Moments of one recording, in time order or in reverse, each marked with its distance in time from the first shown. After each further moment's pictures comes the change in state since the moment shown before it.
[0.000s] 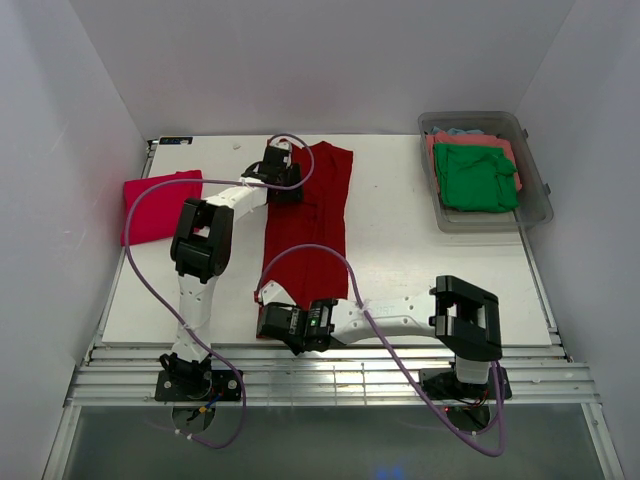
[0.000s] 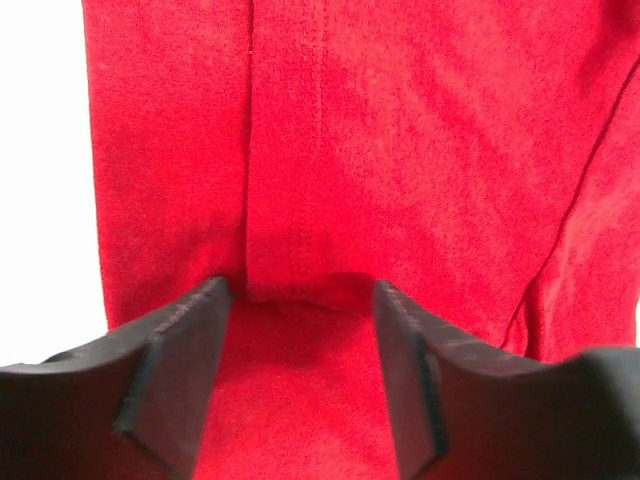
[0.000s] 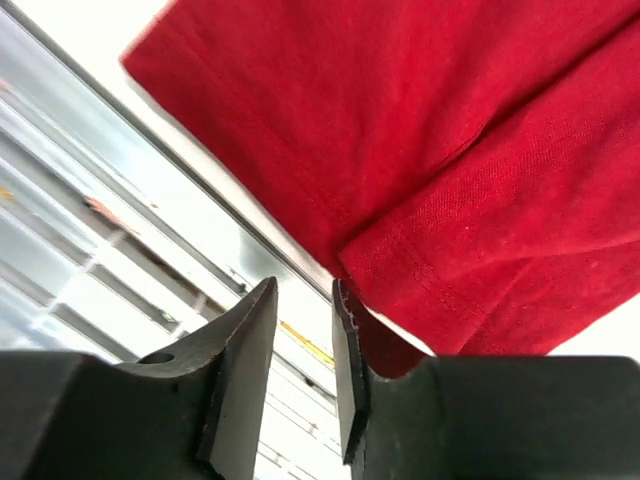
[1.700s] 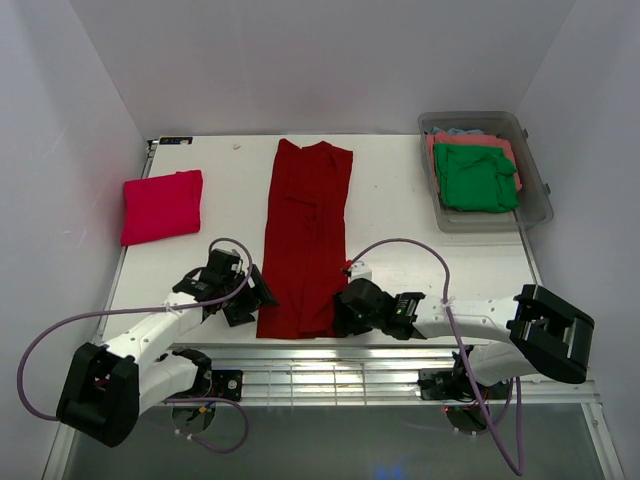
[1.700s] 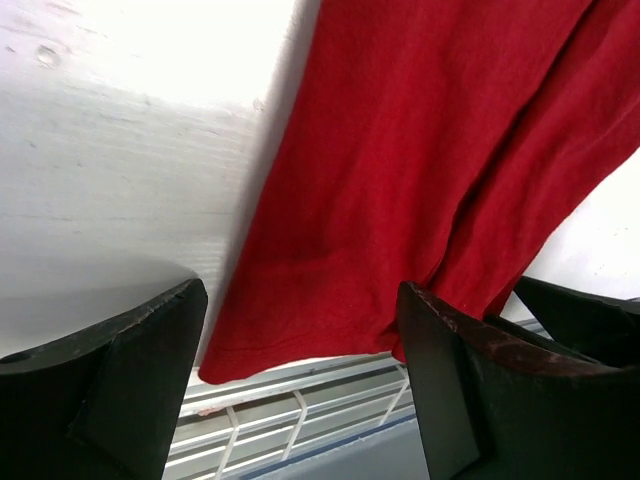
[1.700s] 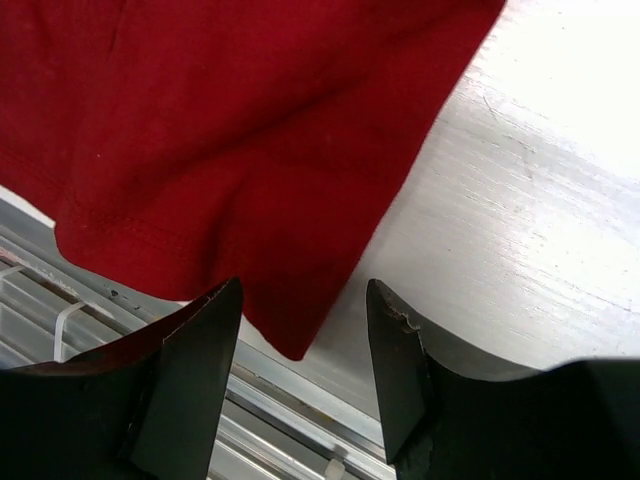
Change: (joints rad) left arm -0.032 -1.187 -1.216 -0.238 0.256 -0.500; right arm -0.309 -0.484 -0.680 0.429 -0.158 0.240
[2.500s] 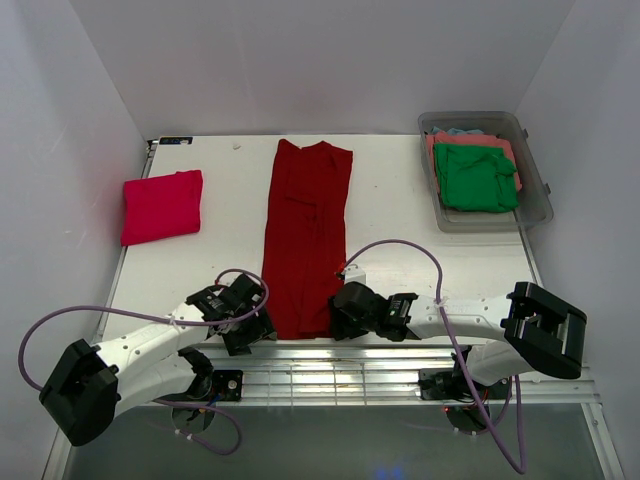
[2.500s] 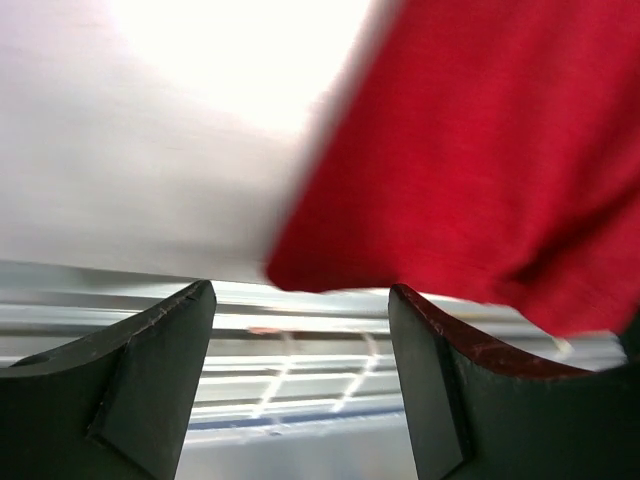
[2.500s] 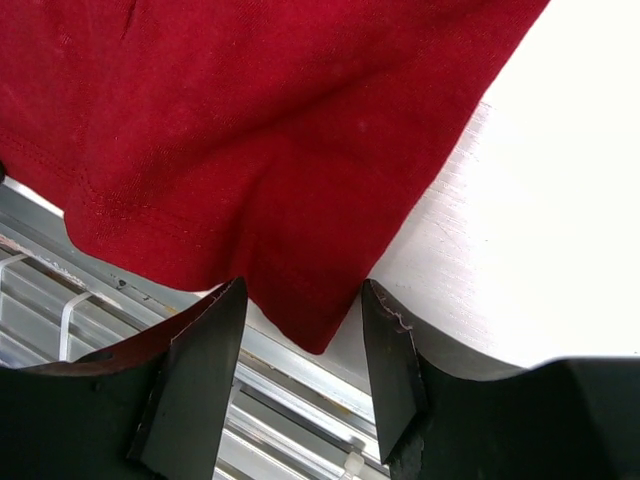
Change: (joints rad) left arm -0.340 -0.059 -0.018 -0.245 -0.193 -0.282; right arm 0.048 0.041 0.047 -0.037 0.015 0.021
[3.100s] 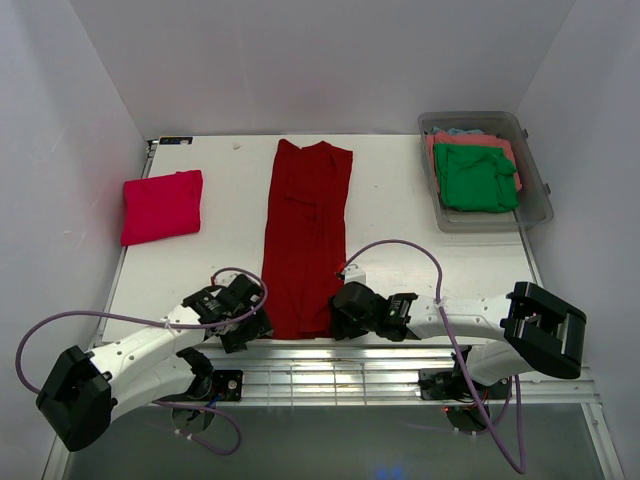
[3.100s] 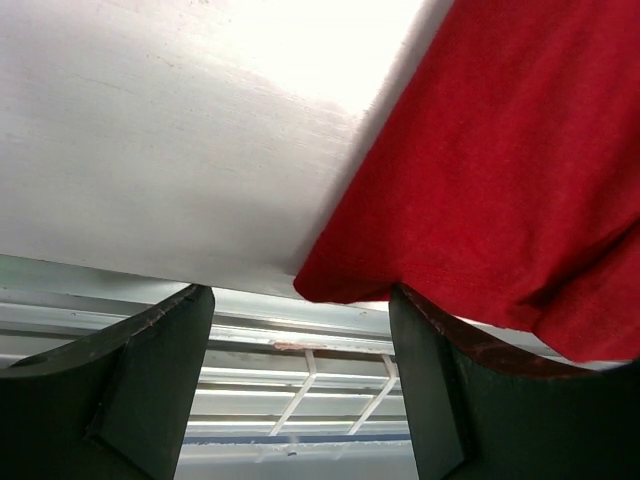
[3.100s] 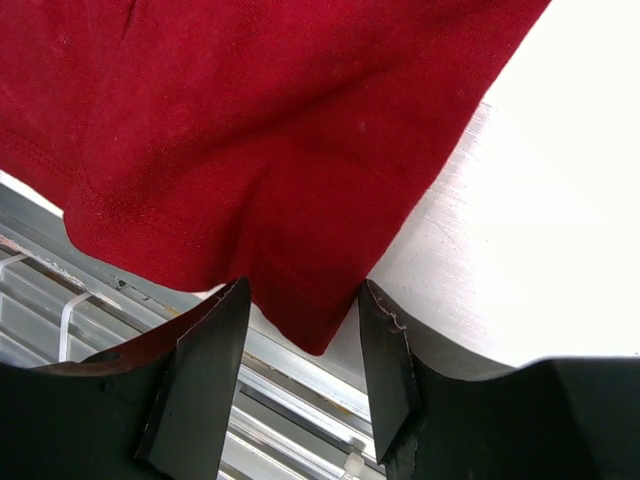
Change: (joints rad) left arm -0.002 -0.019 0.003 -0.040 -0.100 -0.002; right arm 0.000 0.002 0.000 0.002 0.000 0.000
